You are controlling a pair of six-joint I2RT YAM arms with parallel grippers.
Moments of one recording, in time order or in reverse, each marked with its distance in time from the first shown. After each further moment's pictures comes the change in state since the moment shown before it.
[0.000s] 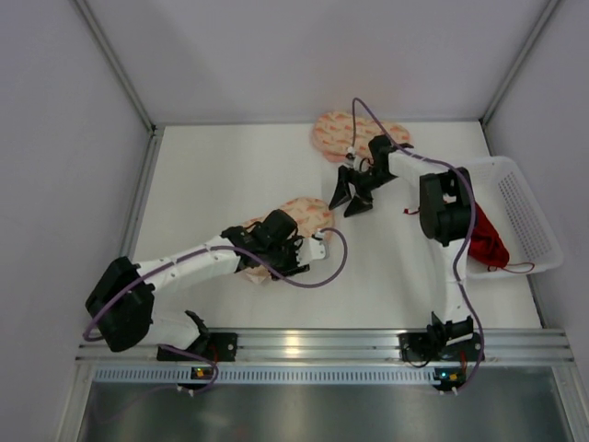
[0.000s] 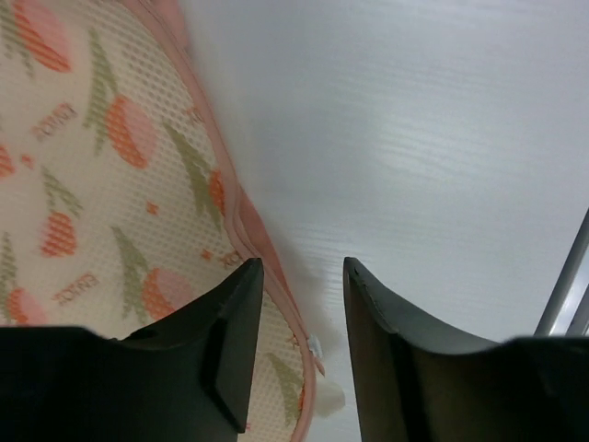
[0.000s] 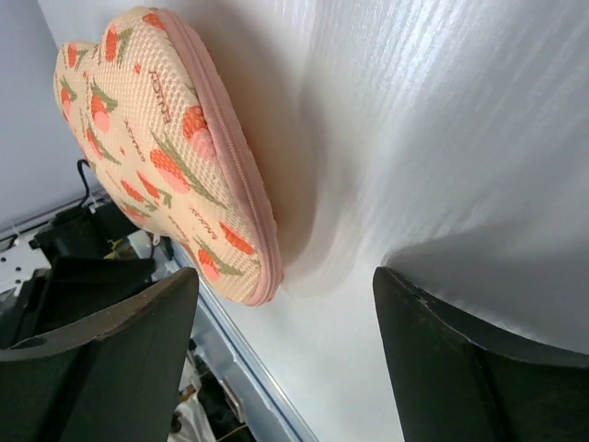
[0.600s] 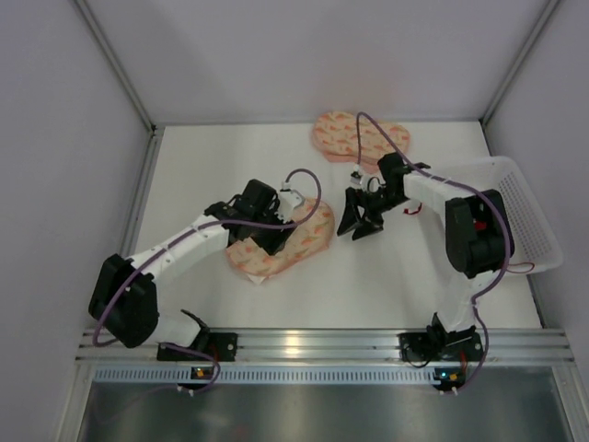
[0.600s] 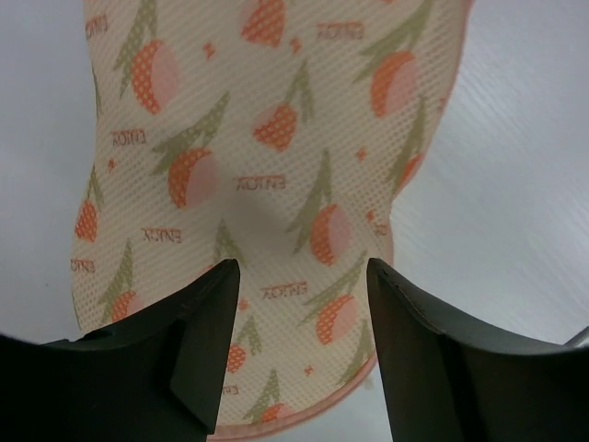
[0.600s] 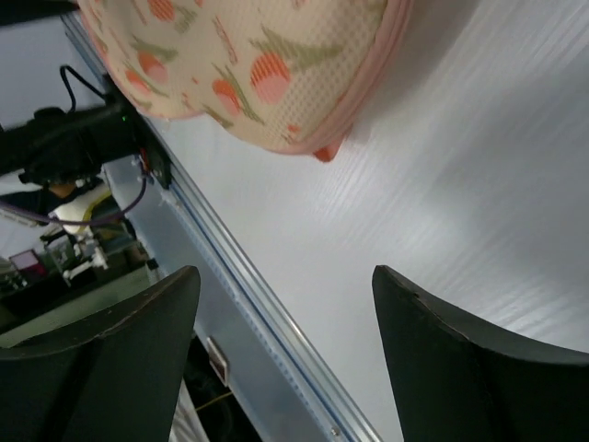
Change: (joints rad) left arm 0.217 0.014 0.155 -0.064 -0.076 -0.370; right arm 0.028 -0.407 -0.418 0.045 0.002 -0.064
